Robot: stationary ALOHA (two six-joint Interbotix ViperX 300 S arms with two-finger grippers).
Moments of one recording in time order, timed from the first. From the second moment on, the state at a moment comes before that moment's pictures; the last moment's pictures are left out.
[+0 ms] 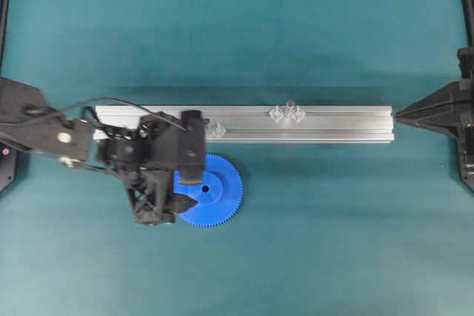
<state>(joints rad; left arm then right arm) -0.13 -0.04 0.67 0.01 0.13 -0.16 -0.05 -1.09 1.19 0.03 0.34 0.10</state>
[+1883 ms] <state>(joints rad) -0.12 0.15 0.56 0.02 0.20 -0.17 -0.05 -1.17 1.22 0.03 0.38 0.11</state>
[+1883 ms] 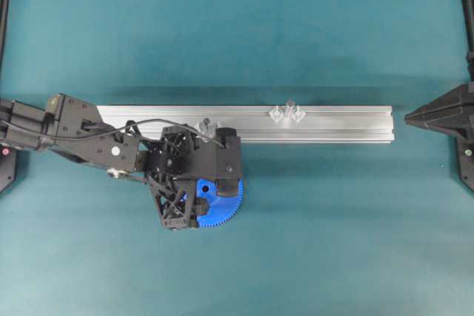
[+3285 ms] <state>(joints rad) -0.05 0.09 0.32 0.02 0.32 0.04 -0.05 -1.19 1.23 0.03 0.38 0.11</state>
